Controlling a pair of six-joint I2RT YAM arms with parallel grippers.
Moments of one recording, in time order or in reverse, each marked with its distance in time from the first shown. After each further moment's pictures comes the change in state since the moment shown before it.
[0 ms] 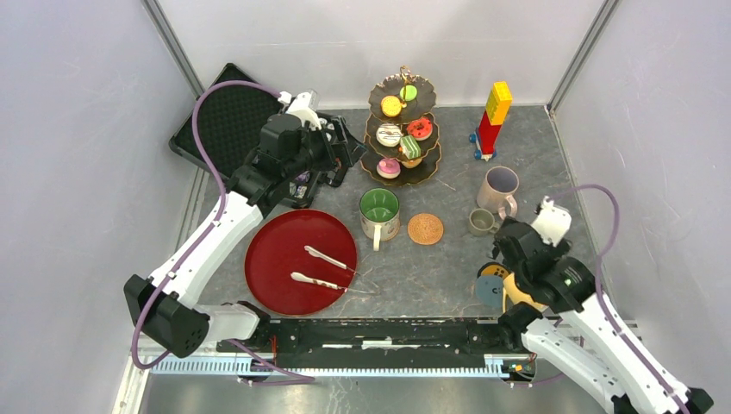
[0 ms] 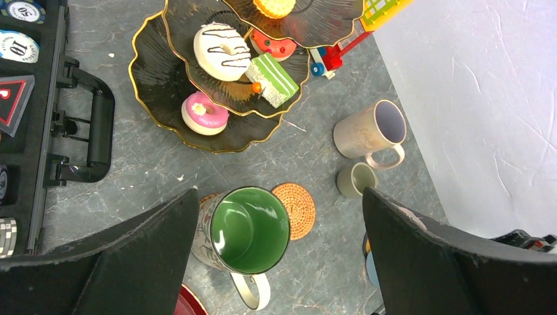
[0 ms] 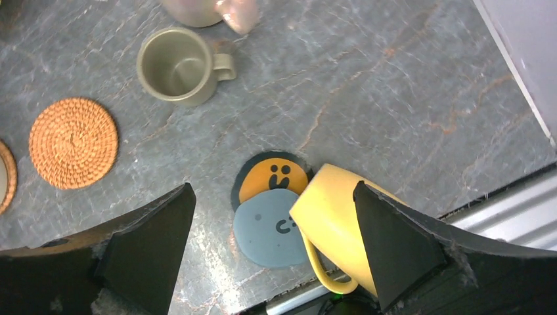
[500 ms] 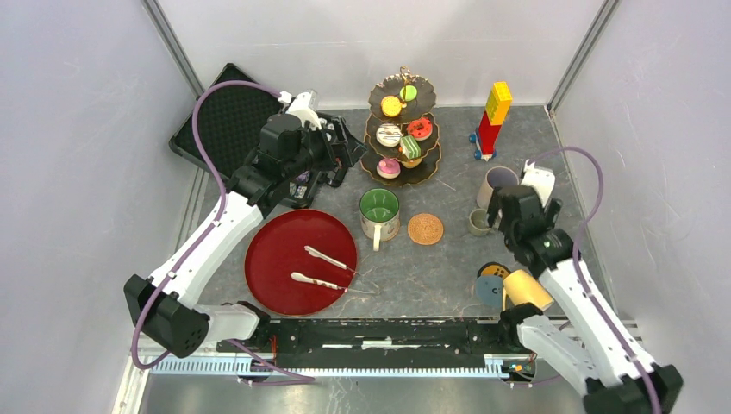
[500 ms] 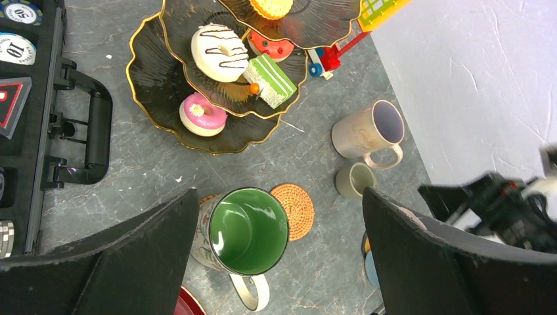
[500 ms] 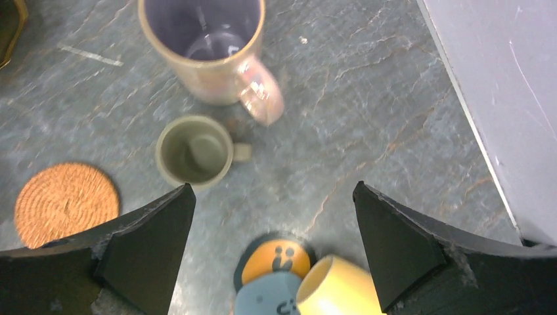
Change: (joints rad) left arm 0.000 0.000 -0.002 0.010 0.004 0.000; right arm -0.196 0.154 -0.004 0.362 -0.043 -0.357
